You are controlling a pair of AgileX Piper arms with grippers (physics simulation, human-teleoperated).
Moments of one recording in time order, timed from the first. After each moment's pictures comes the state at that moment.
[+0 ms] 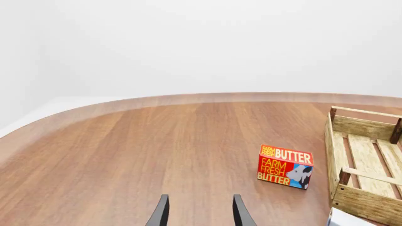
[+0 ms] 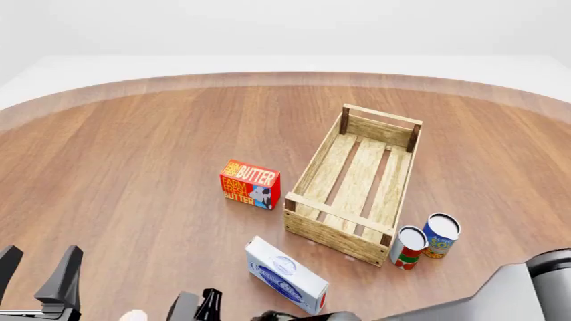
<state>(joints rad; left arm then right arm) 0.00 0.00 0.00 0.00 0.00 1.31 1.91 -0.99 -0.18 -0.18</state>
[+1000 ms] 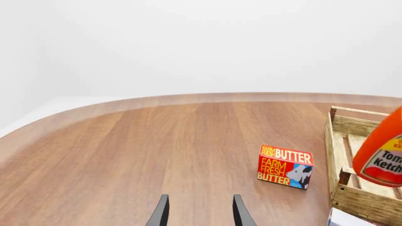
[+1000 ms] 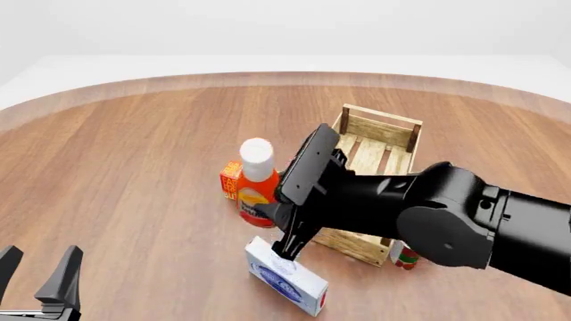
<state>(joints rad) 0.00 0.00 0.00 0.00 0.00 0.90 1.33 -1.01 0.31 -0.28</state>
